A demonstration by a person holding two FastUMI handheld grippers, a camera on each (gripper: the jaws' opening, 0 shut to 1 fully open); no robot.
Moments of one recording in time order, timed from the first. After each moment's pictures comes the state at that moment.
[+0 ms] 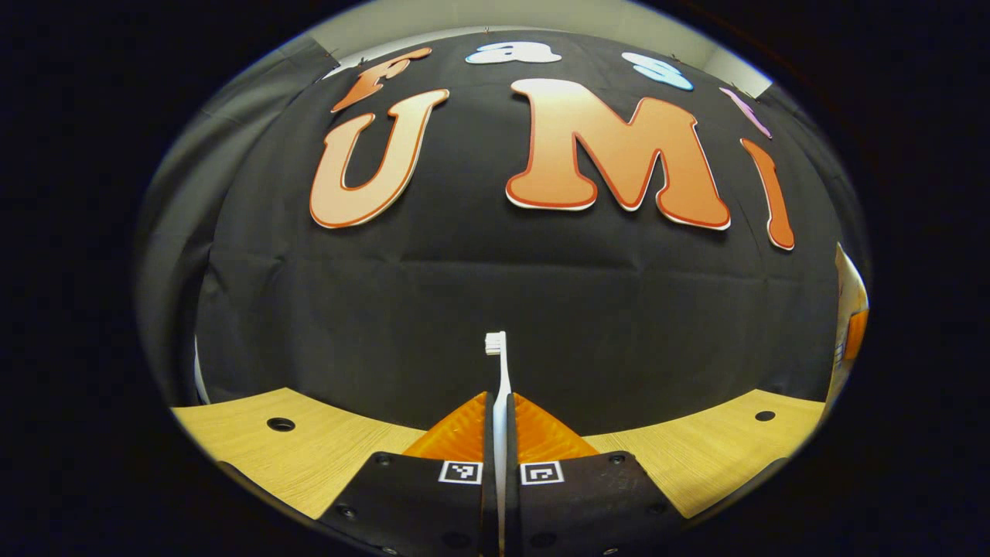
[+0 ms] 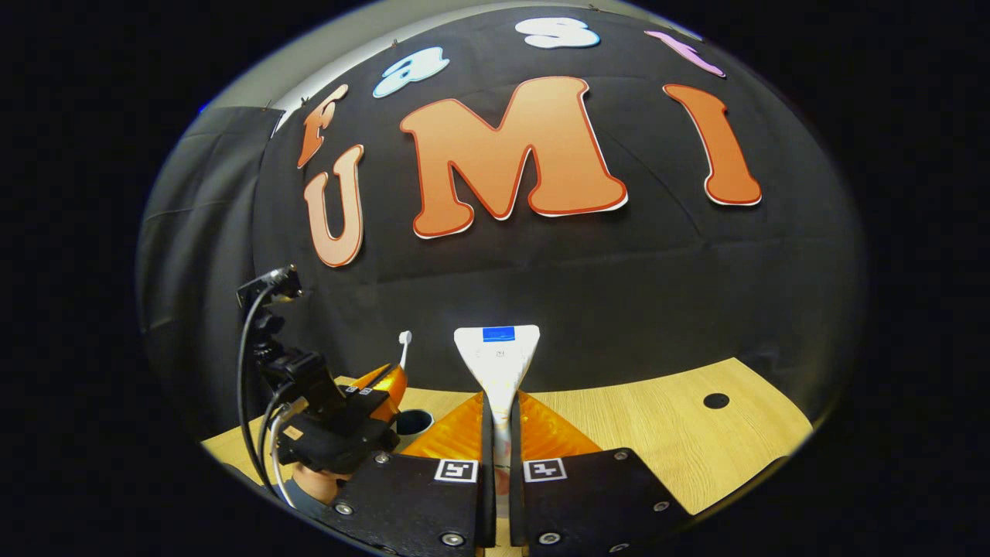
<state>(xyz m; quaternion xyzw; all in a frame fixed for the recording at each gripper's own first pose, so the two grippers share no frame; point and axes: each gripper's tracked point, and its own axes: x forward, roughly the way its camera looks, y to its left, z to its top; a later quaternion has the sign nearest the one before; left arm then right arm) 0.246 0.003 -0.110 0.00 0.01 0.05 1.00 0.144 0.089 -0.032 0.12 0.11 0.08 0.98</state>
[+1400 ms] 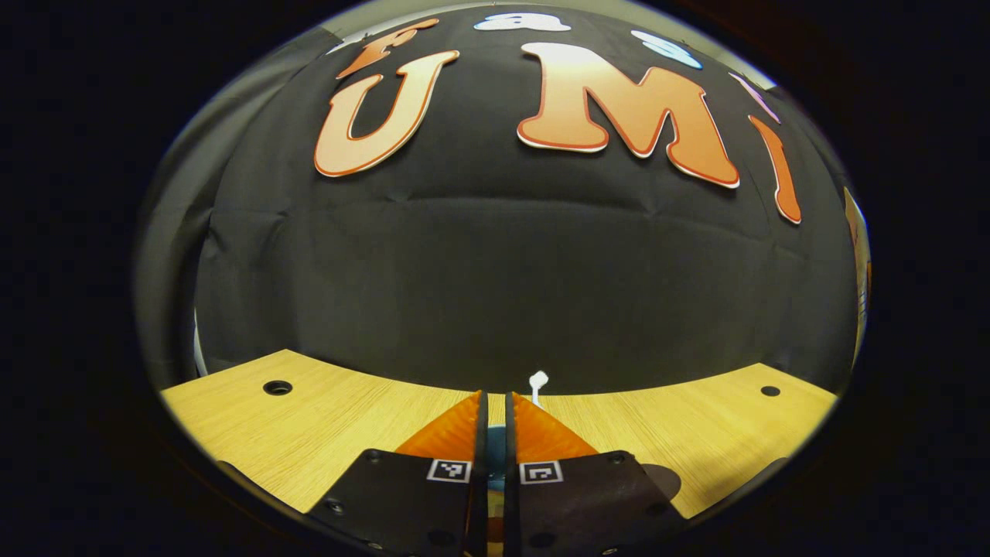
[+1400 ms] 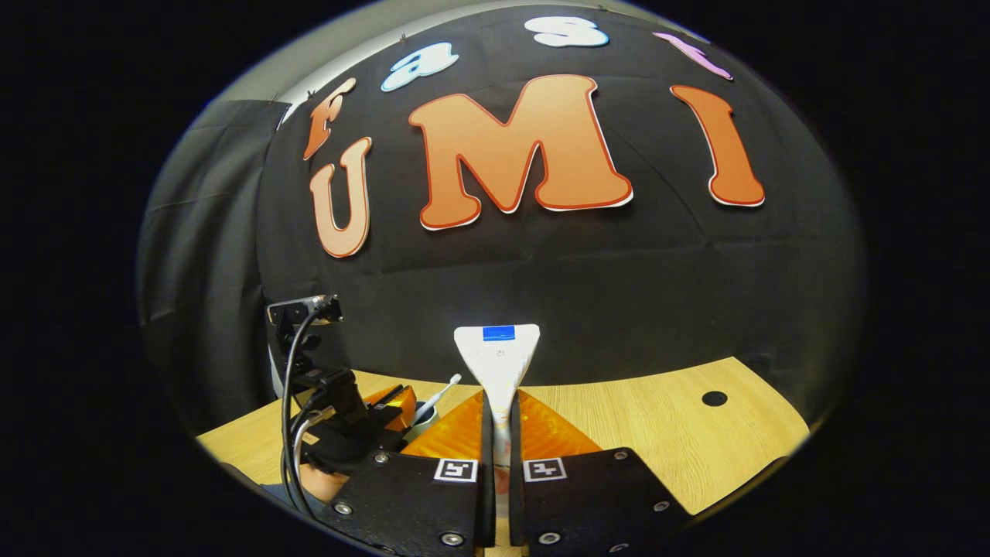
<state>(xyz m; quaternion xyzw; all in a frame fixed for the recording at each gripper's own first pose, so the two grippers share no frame) 0.234 0.011 -0.162 0.00 0.10 0.05 0.99 0.133 0.095 -0.037 0.11 0.12 0.09 0.98</state>
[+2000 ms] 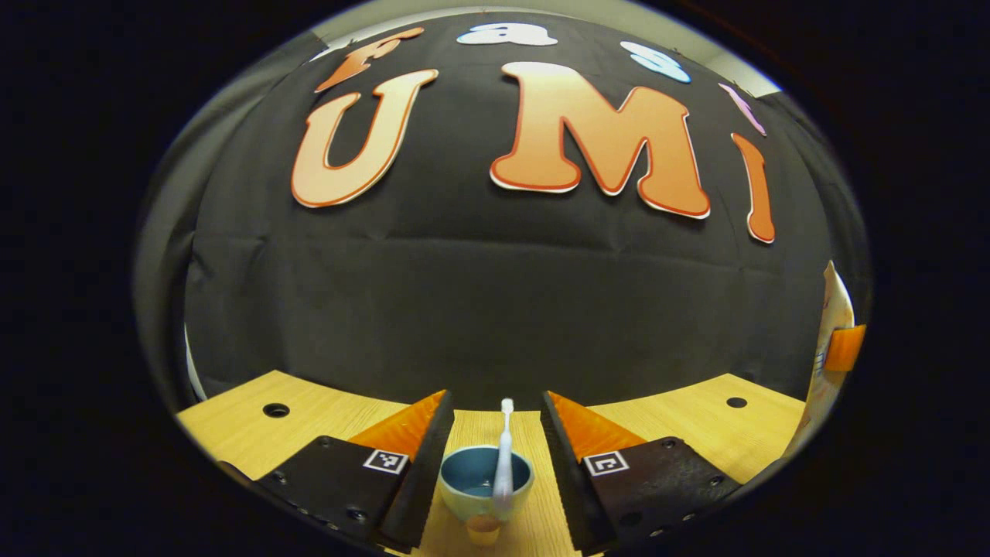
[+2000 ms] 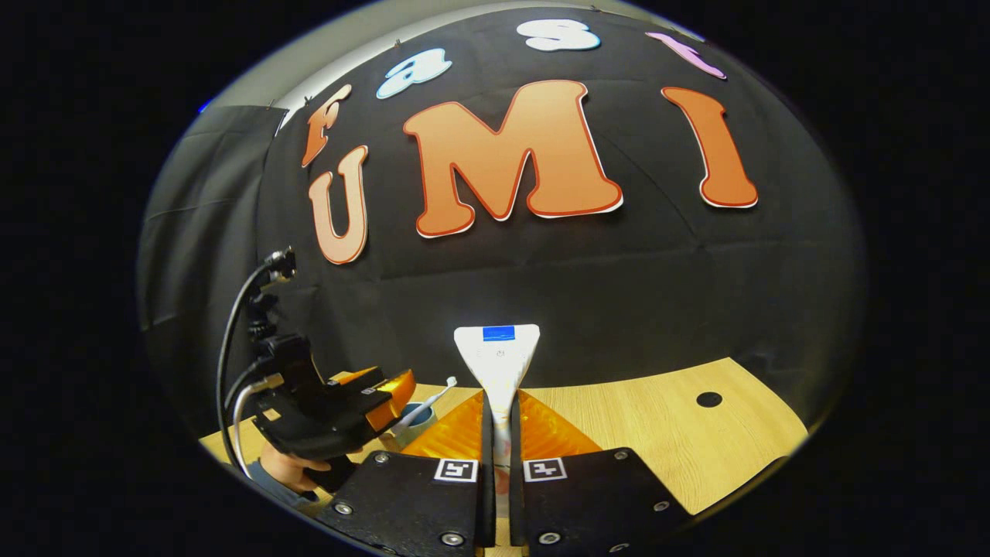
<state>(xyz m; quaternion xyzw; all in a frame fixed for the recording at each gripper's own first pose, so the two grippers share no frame) 0.218 -0.016 -0.091 0.00 0.08 -0.01 1.00 0.125 0.077 -0.028 0.11 0.12 0.08 0.98</state>
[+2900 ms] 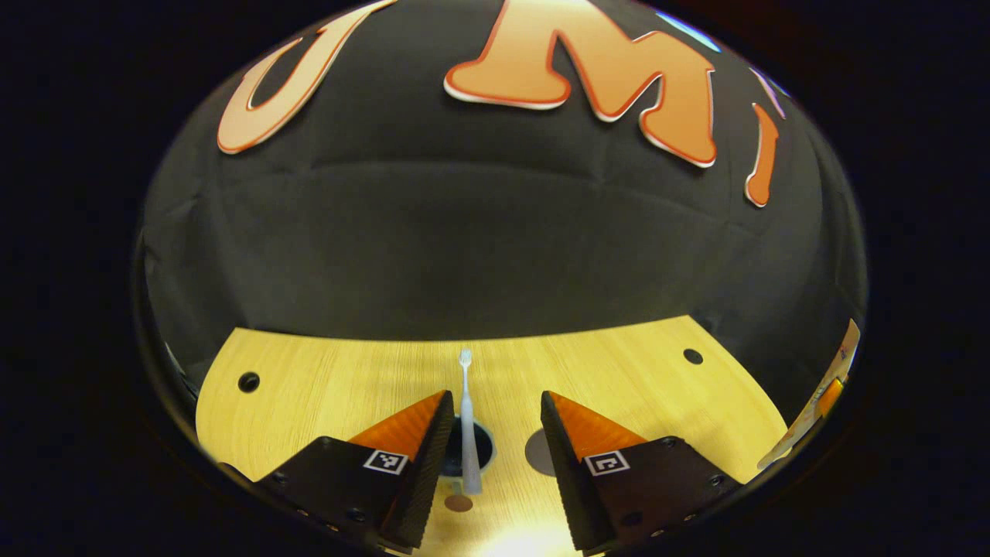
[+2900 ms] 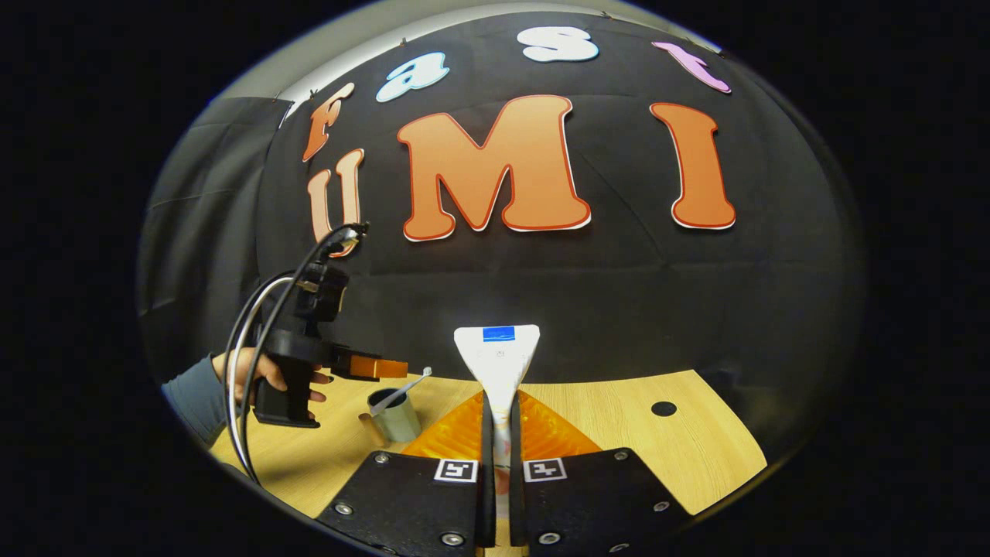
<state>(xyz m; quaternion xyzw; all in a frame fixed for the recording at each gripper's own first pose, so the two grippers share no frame) 0.227 -0.034 -0.126 -0.02 0.35 -0.08 0.93 0.089 0.023 -0.009 0.07 0.13 0.07 0.99</state>
